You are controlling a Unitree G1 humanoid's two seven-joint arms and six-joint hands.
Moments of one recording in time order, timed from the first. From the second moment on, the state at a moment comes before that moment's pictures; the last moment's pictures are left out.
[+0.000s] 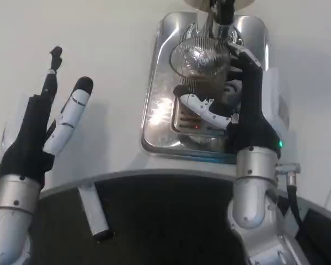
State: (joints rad) left arm -0.20 0.30 0.12 -0.06 0.20 -0.07 -0.01; right arm -0.49 0.08 0.20 0.16 -0.56 0.13 -0.51
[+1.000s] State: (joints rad) left arm -0.19 0.30 0.11 -0.08 0.21 -0.07 -0.01; right arm -0.45 0.07 0.18 0.01 -0.54 0.15 -0.41
